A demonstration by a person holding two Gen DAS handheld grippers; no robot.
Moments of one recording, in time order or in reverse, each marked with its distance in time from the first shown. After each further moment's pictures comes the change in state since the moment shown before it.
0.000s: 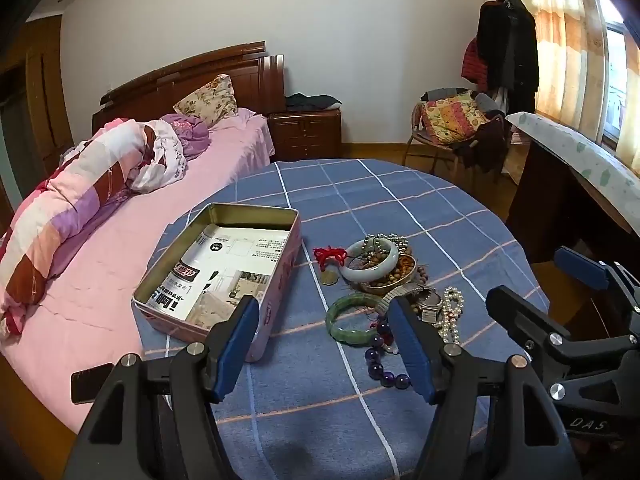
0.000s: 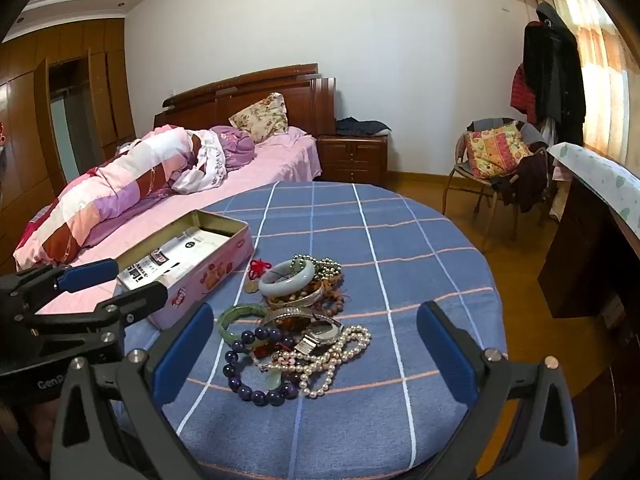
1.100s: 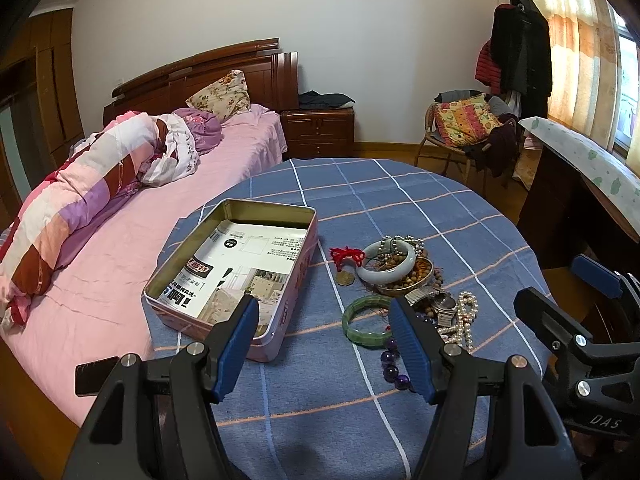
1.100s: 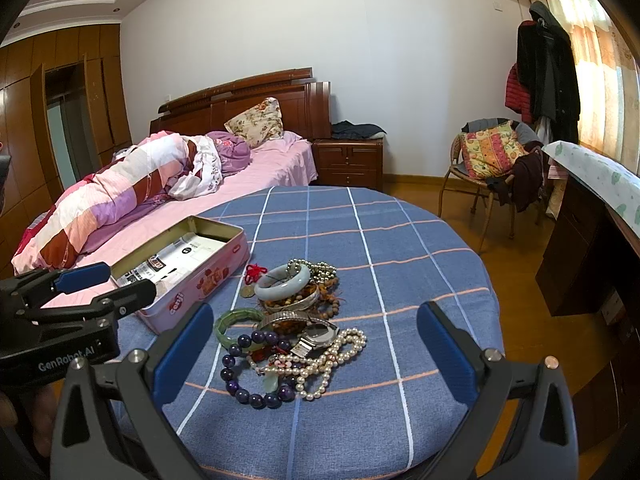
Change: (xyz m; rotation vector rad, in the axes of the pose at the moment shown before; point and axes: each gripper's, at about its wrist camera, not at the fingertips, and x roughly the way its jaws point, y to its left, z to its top) left arm 0.000 0.005 -0.001 -0.011 -0.003 0.006; right arm -0.003 -0.006 0.000 0.018 -0.012 0.006
